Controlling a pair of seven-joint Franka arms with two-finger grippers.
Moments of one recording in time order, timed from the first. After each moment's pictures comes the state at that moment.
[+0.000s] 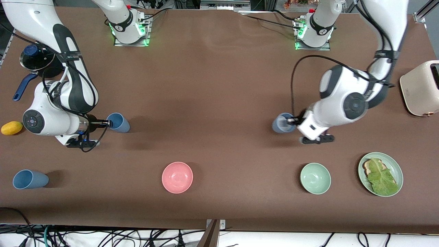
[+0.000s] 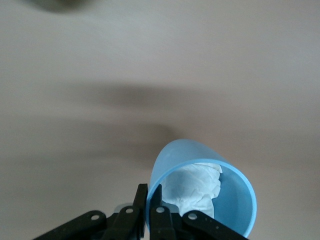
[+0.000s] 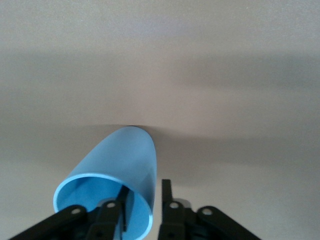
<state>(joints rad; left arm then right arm) -0.04 0.42 -0.34 -1.74 -0.11 2.00 -0.44 0.02 0.49 -0.03 -1.79 0.10 2.00 -0.08</state>
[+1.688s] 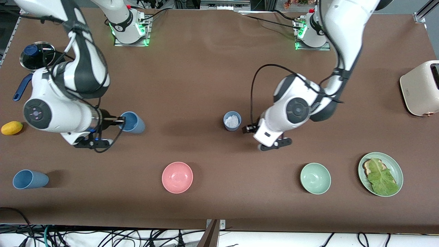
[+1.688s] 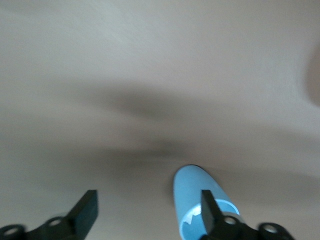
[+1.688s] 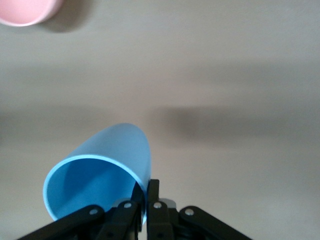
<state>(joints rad) -0.19 0.64 -0.32 -1.42 -0.07 1.97 -0.71 0.21 0.45 0.02 -1.47 0.11 1.68 0.23</state>
